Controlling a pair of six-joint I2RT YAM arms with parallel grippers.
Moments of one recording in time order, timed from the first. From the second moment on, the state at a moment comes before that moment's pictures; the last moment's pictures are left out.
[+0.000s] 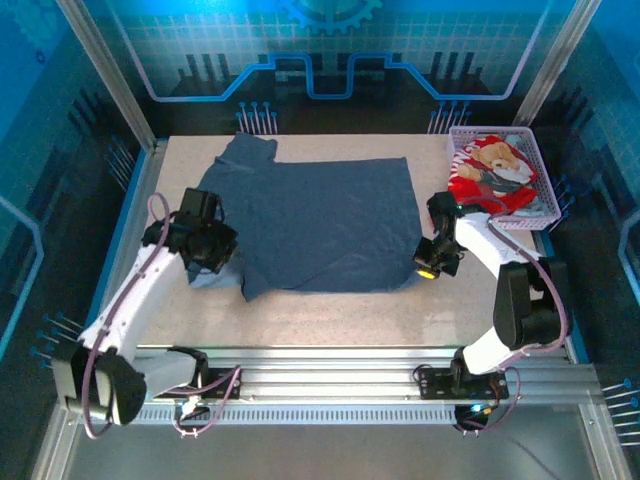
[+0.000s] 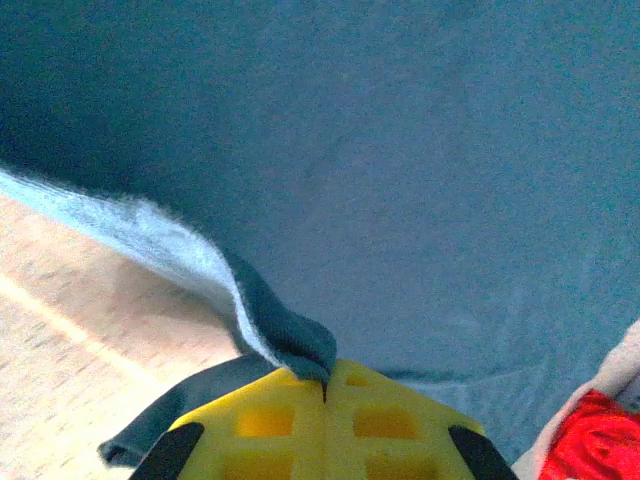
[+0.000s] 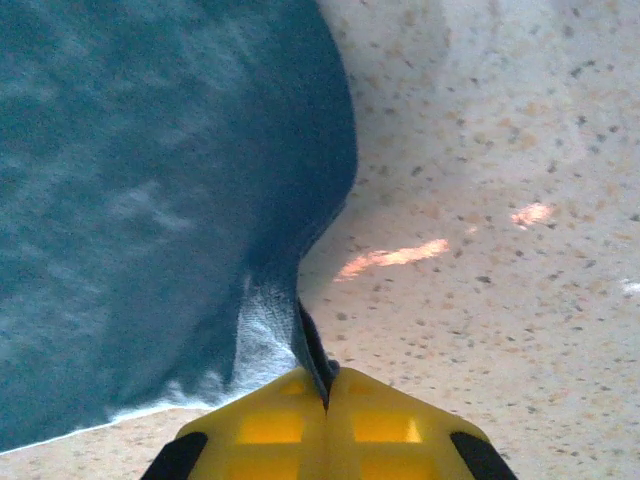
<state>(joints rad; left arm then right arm) -0.15 1.21 1.05 -0.91 0.08 -1.21 0.13 1.58 1.05 -1.01 -0.13 0.62</state>
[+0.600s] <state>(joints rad) 0.02 1.61 1.45 -0.83 0.10 -0.98 0.08 1.92 1.49 -1.05 -0.16 0.67</state>
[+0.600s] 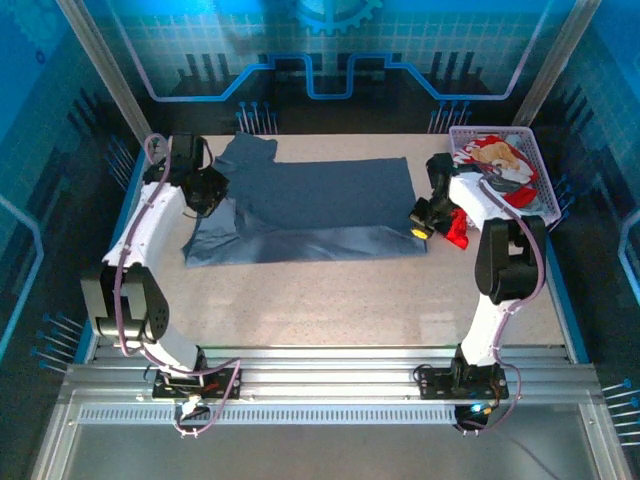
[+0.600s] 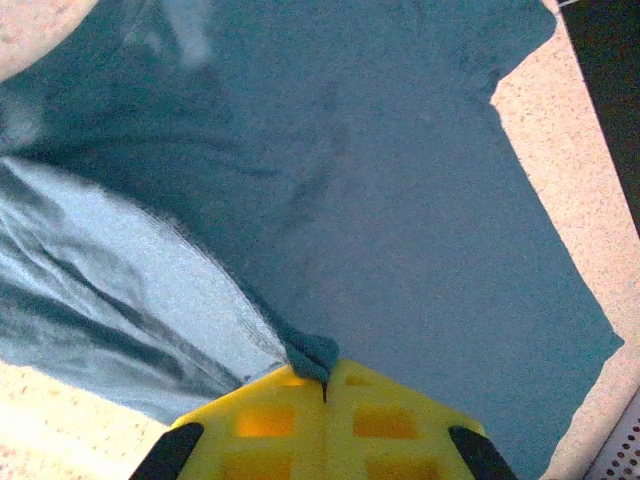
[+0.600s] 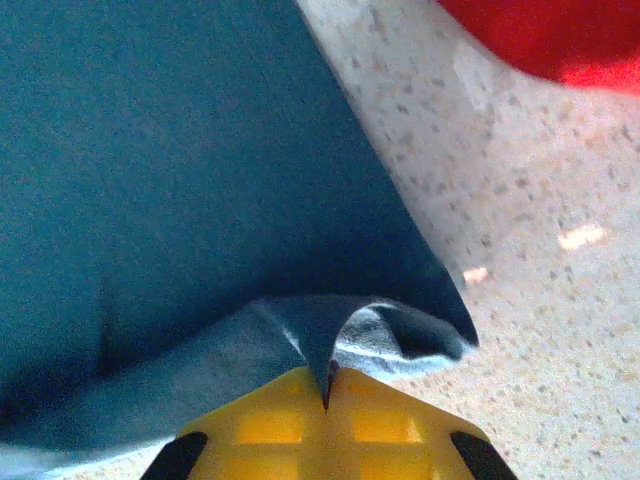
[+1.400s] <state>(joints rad) 0.06 1.77 1.56 -0.83 0.11 -0.90 0.08 2.07 1.71 -1.10 -0.13 0.69</state>
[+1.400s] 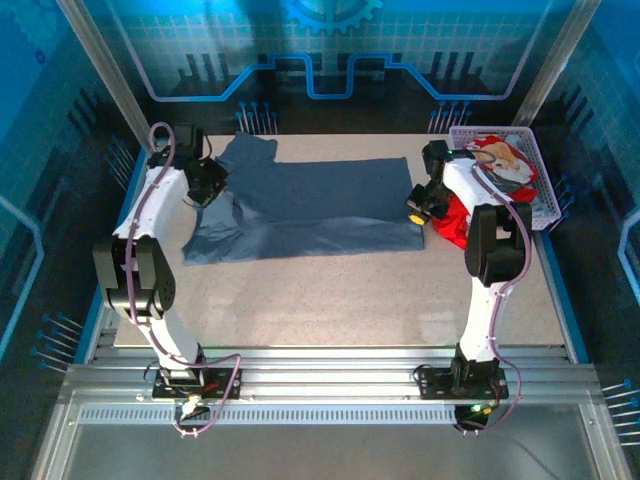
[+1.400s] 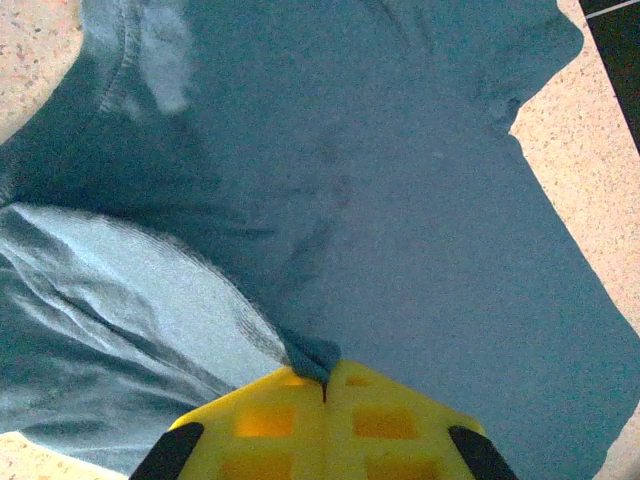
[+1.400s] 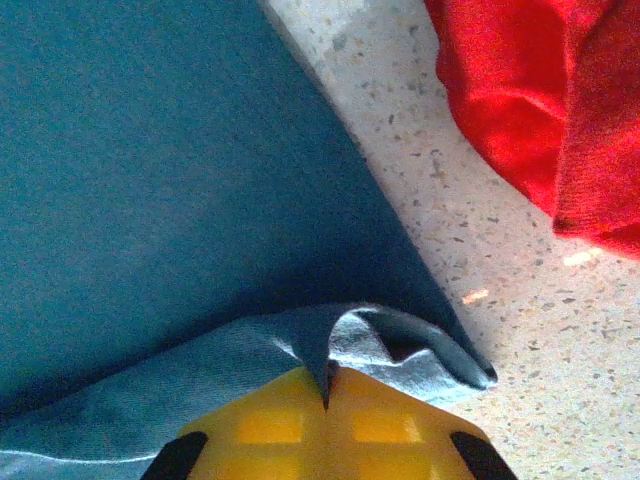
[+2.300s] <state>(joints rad) 0.11 1.95 1.73 -0.86 0.15 -0.85 0.08 2.18 1.87 -1.12 -0.11 0.65</state>
